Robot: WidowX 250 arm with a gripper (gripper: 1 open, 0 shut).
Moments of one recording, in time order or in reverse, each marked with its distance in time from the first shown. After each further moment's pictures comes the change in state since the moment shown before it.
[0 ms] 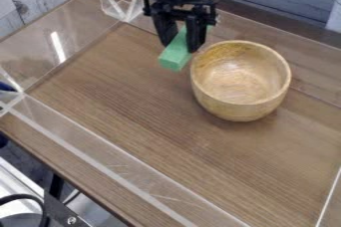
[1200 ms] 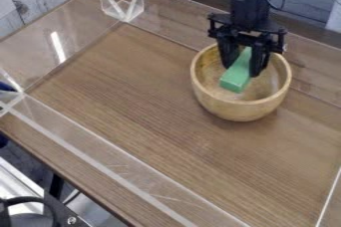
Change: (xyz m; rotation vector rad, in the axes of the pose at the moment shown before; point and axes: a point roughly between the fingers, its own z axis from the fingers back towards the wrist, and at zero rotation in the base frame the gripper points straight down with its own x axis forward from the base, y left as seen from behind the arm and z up) arm 0.030 -0.067 -0.044 -0.002 0.038 -0.106
